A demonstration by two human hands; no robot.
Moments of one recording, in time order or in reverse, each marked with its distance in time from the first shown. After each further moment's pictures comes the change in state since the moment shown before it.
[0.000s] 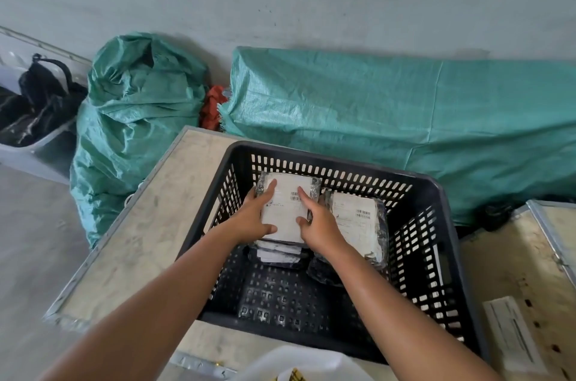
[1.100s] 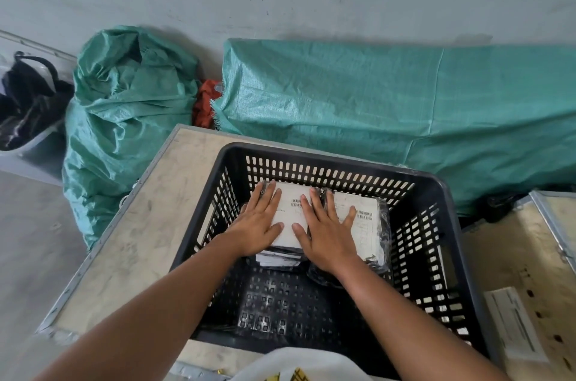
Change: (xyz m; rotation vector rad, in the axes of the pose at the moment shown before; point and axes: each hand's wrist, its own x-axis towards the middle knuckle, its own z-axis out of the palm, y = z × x) left_hand 0.025 -0.021 0.020 0.523 -0.026 0.256; right_hand 0.000 0.039 0.001 -0.765 -0.016 -0.094
